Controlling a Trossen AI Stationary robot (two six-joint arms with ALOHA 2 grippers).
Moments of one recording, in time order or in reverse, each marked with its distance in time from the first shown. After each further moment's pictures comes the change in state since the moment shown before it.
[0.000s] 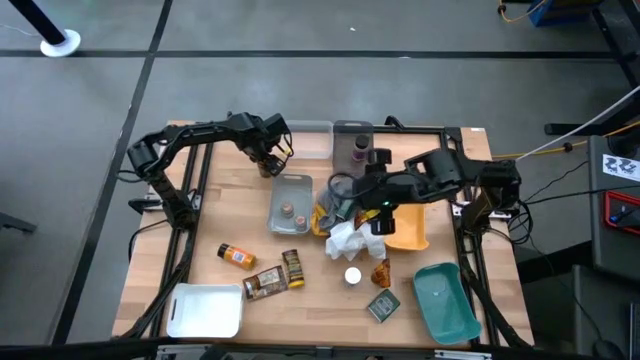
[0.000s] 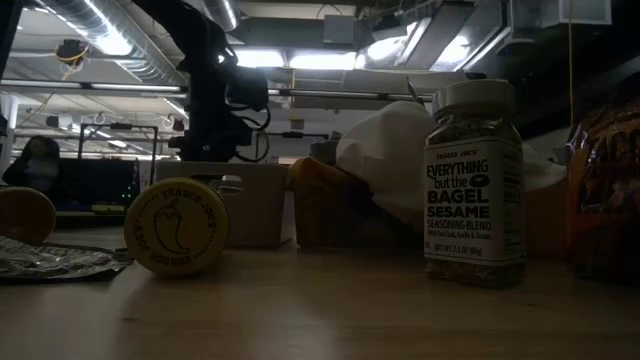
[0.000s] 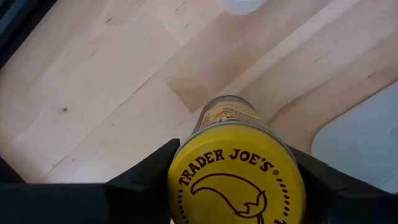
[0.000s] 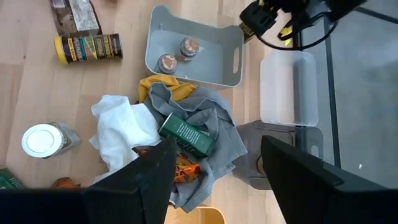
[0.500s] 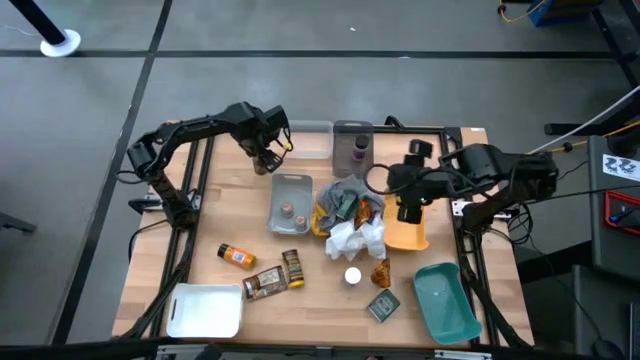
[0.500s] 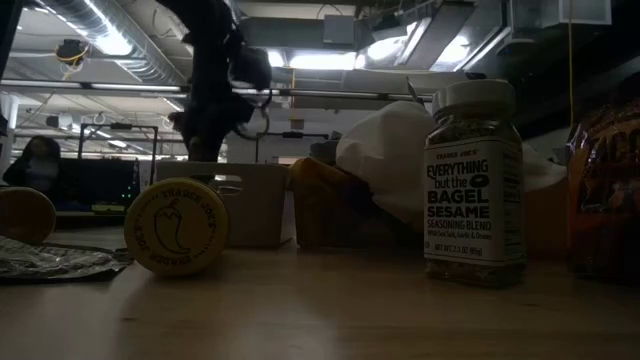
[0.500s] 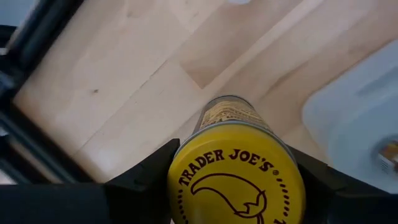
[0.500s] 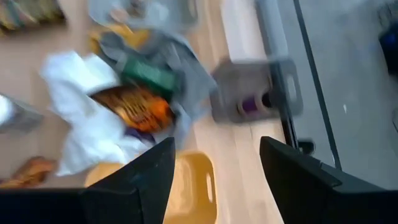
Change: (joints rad) left arm -0.001 -0.001 0.189 -0.262 0.000 0.030; right arm 0.000 -0.321 -0.455 0.007 0.118 0.254
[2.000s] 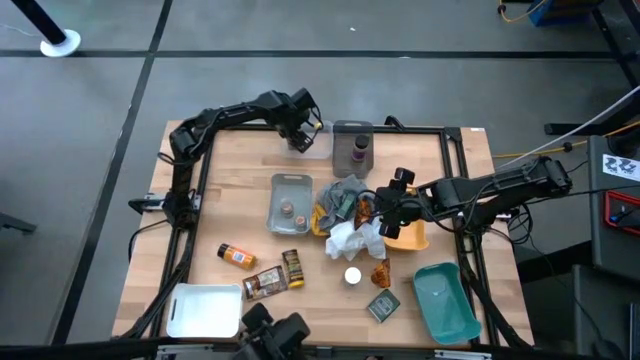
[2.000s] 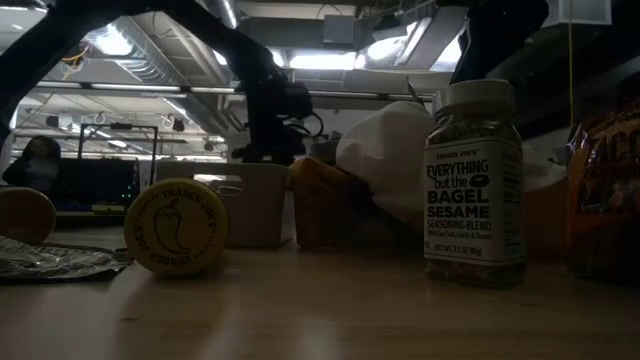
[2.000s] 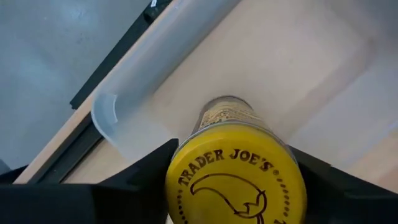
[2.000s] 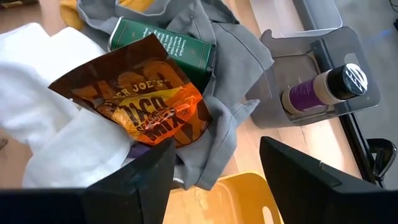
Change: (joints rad) left arm 0.060 0.377 0.298 0.280 -0.001 0.133; right arm -0.002 -0.155 -0.711 0.631 0.012 0.056
